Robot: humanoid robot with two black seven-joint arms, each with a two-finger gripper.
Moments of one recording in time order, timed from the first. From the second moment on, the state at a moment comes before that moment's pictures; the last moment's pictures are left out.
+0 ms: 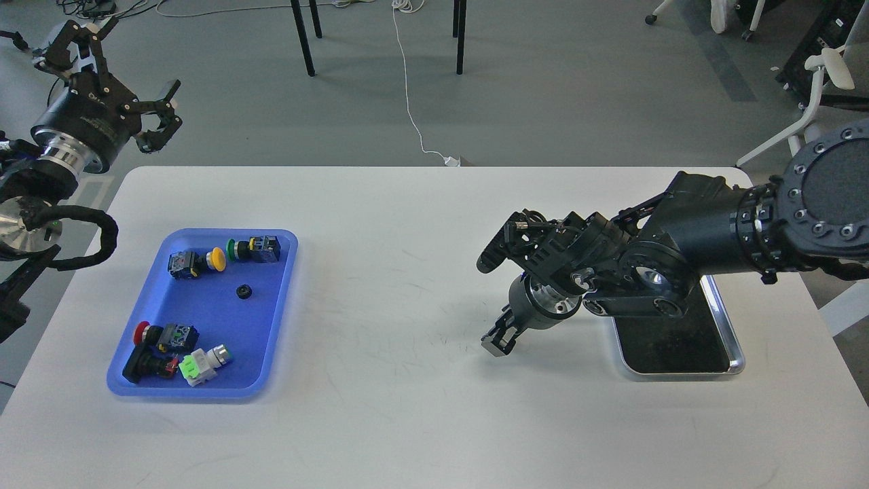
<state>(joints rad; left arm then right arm) -0.72 0.65 -0.80 -0.92 -0.08 -0.30 -0.23 1.59 0.00 -0.92 1.13 -1.01 0.26 0.18</state>
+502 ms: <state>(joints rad) -0.72 0.66 -0.80 -0.92 -0.07 -0.29 -0.24 1.58 0.00 -0.92 1.14 -1.02 0.27 0.17</state>
